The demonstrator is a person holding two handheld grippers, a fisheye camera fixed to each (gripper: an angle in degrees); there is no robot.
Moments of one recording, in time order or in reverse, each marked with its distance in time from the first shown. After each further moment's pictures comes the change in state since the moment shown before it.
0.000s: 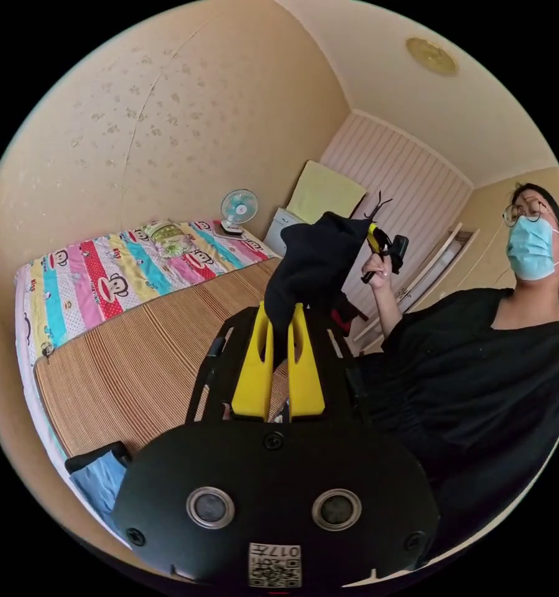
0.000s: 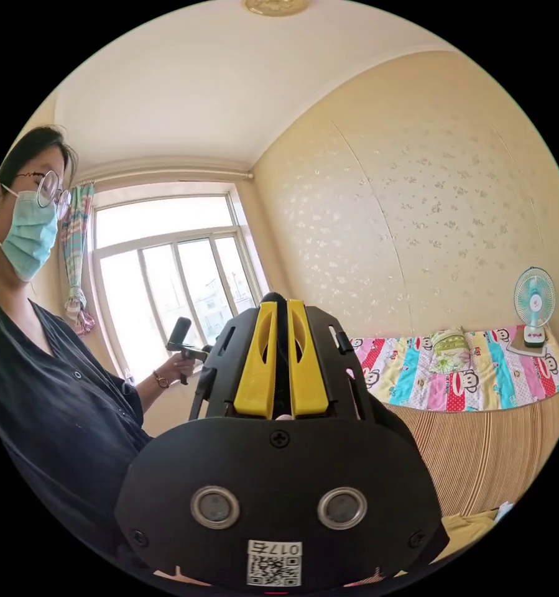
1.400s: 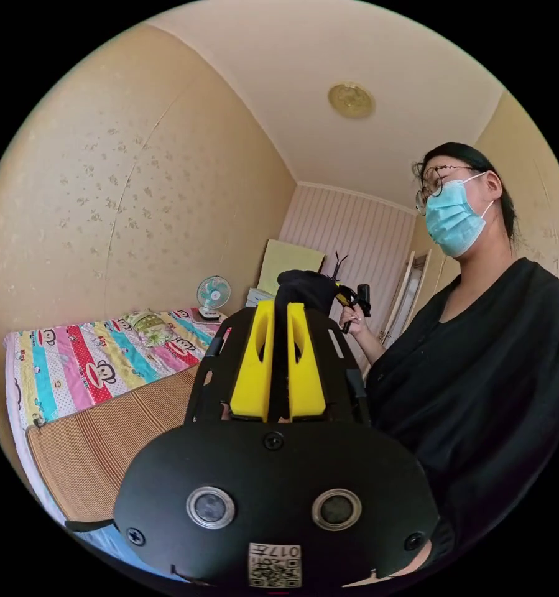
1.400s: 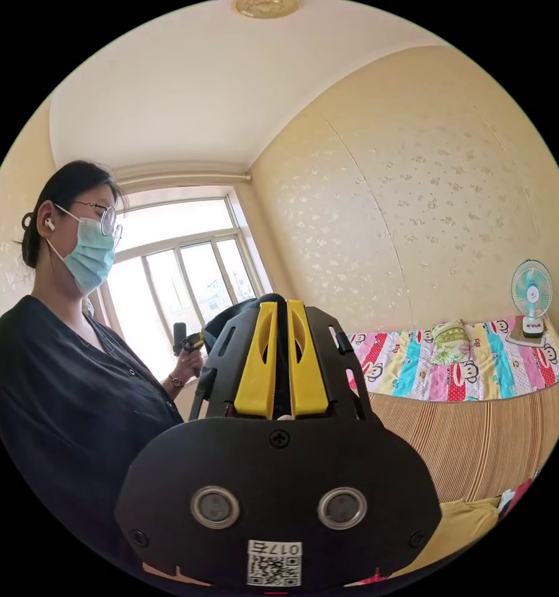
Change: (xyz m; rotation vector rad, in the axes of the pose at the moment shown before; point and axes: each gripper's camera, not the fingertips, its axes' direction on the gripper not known) left arm 0.006 -0.026 -0.152 0.478 0.127 0.109; right arm -0.042 -0.021 0.036 -0.029 -0.027 0.064
